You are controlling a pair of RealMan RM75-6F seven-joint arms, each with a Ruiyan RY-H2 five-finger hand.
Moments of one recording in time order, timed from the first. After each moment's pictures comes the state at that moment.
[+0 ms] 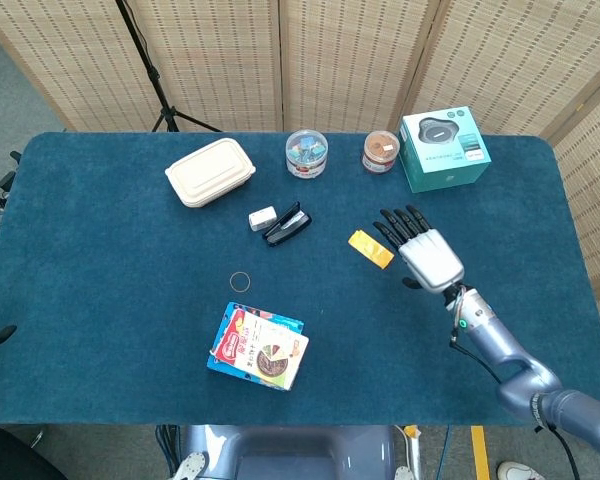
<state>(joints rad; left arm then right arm) -0.12 -0.86 -0.11 -1.82 1.33 1.40 -0.12 0.69 -1.47 0.17 -1.11 -1.60 1.02 -0.04</state>
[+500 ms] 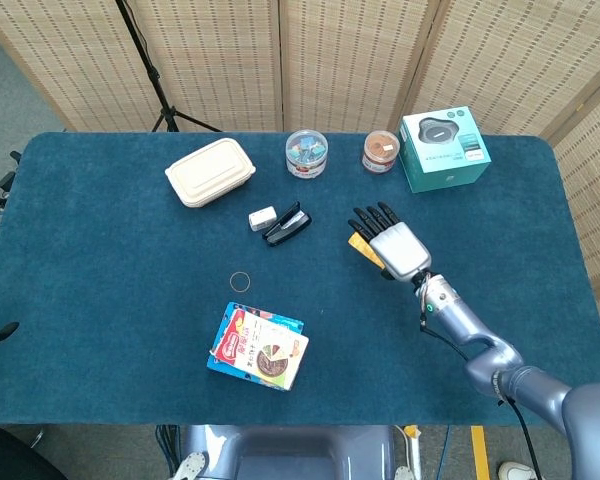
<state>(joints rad) -0.14 -0.86 -0.12 -1.83 1.28 1.37 -0.08 0.81 -1.62 0.15 -0.89 -1.58 0.92 -0.03</state>
